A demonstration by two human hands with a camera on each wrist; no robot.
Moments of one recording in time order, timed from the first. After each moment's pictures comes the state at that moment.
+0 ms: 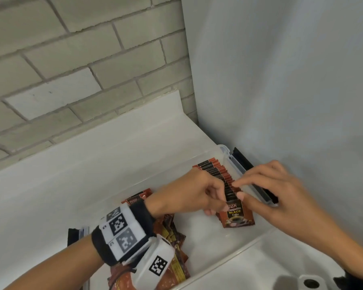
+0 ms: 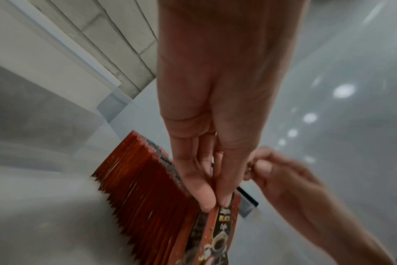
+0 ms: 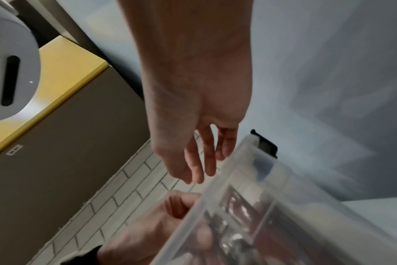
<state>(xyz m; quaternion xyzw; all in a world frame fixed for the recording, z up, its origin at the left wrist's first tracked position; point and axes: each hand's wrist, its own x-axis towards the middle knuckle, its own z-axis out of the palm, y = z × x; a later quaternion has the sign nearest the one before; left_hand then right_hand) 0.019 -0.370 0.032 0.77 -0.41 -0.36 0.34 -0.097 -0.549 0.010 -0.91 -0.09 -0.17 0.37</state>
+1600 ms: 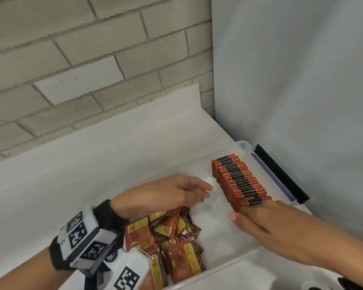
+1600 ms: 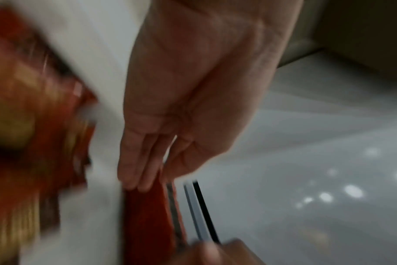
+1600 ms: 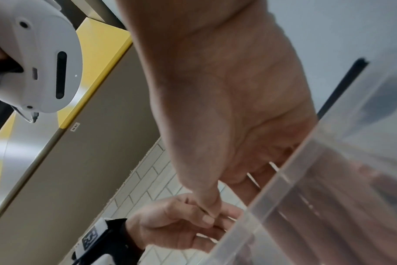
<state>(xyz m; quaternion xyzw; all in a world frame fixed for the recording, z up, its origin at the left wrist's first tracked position) 0.017 -0.302 0.053 0.78 -0.19 -0.44 0.39 -0.096 -0.497 0.042 -0.94 -0.06 0.26 0.22</state>
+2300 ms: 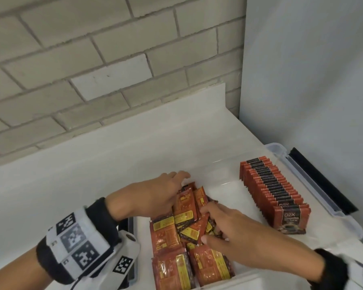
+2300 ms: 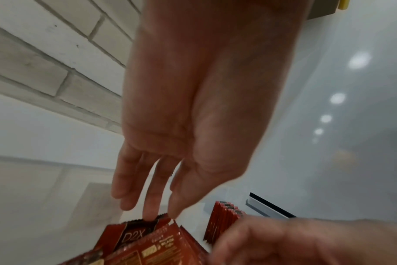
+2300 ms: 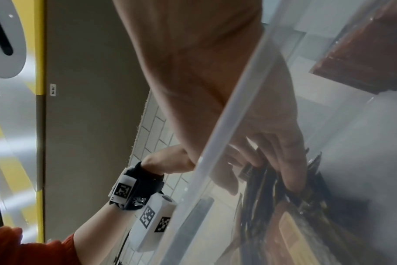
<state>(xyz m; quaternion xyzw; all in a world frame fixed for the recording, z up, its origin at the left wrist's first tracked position) 0.031 -0.235 0.060 0.90 -0.32 -0.29 0.01 -0.062 -0.412 0.012 -0.89 -0.13 0.27 0.35</state>
